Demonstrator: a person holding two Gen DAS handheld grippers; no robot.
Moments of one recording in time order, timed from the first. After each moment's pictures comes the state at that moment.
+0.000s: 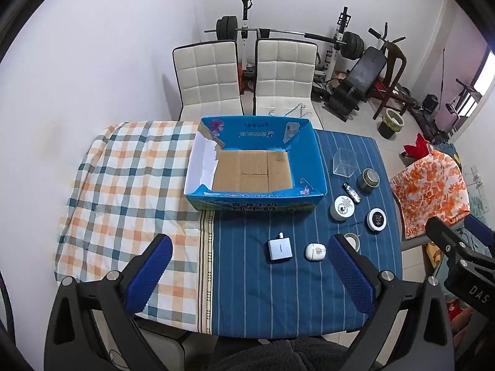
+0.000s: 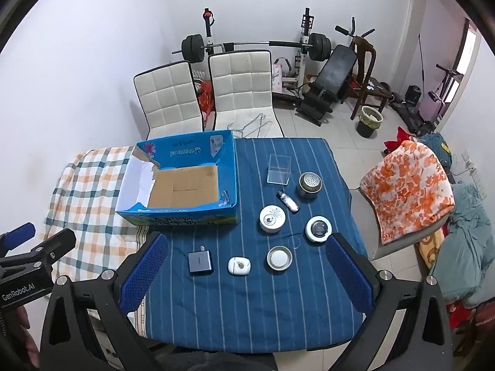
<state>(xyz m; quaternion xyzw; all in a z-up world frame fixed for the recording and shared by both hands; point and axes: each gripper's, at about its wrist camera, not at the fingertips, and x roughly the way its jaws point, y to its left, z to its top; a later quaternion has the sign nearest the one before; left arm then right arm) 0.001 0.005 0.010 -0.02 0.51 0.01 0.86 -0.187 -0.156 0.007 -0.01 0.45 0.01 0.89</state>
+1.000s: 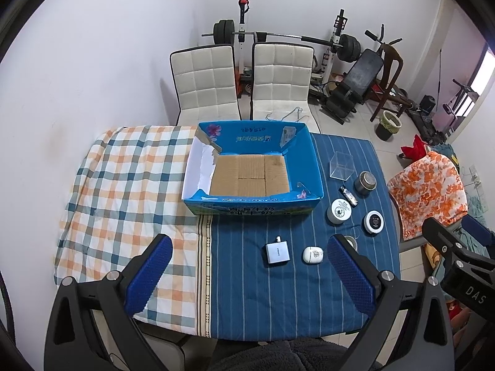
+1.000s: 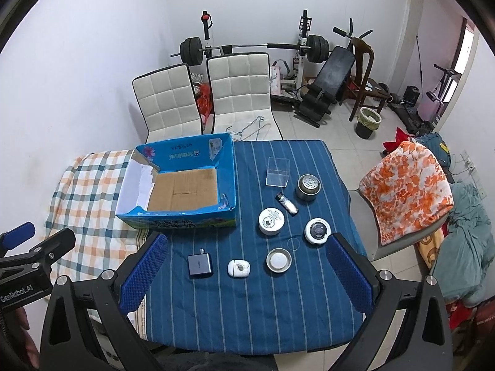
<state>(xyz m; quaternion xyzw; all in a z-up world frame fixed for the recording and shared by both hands) 0.010 0.006 0.030 -0.02 0.51 0.01 0.86 -0.187 -0.157 0.008 -0.01 0.45 0.01 0.89</state>
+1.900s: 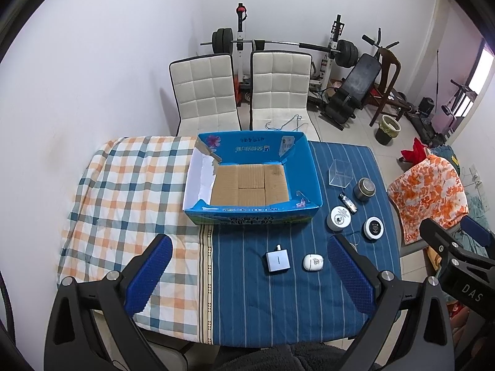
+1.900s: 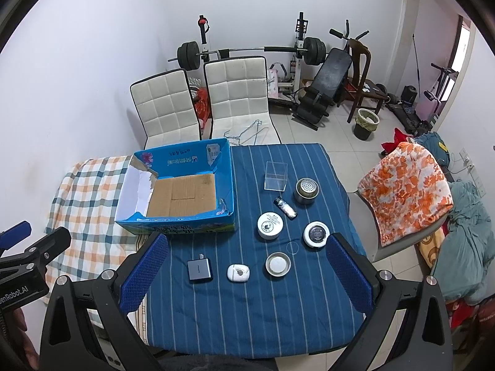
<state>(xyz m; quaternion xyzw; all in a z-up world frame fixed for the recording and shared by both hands) 0.017 -0.004 0.036 -0.01 0.49 0.01 0.87 -0.182 -0.158 0.012 0.00 0.44 0.01 0.90</state>
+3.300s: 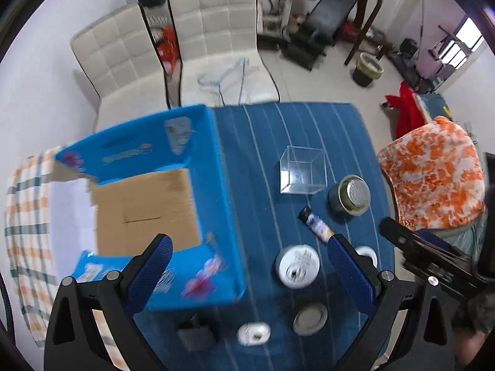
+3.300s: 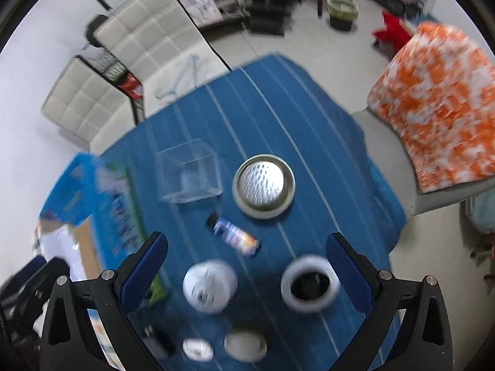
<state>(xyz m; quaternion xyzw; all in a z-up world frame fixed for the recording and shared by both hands) 0.271 -0.181 -0.169 0.02 0.62 -0.08 0.78 0.124 -0.365 -0.259 0.19 0.60 -0.05 0.77</state>
